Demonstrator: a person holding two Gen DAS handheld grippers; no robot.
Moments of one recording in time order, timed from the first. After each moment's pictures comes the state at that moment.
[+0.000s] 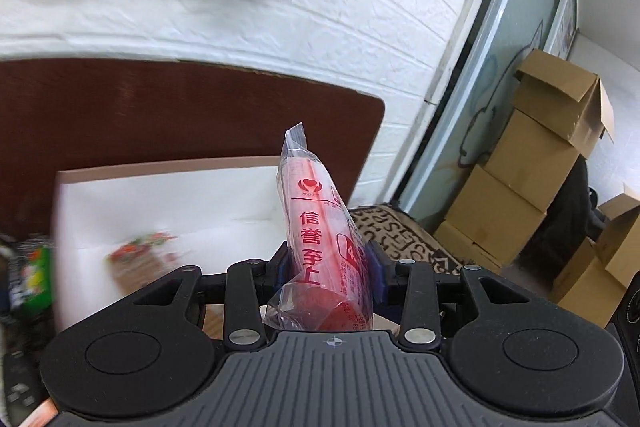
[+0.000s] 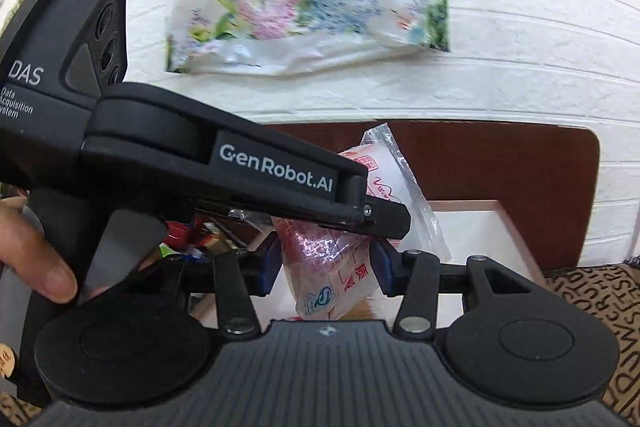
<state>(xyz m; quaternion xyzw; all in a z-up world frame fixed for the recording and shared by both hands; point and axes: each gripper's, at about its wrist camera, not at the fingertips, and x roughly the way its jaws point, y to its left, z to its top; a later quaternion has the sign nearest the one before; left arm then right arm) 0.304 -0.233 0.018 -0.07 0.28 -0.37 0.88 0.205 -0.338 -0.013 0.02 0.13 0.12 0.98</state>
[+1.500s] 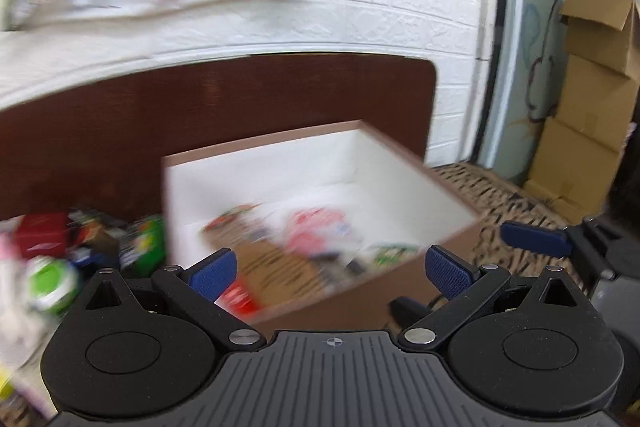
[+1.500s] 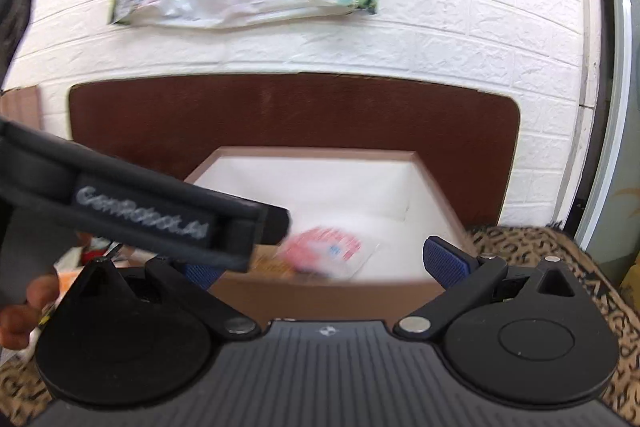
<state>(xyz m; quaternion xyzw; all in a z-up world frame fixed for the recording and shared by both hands) 0.188 -0.193 -0.007 0.06 0.25 -0.23 0.94 0.149 -0.331 -0.048 -0.02 0.17 0.02 0.98</state>
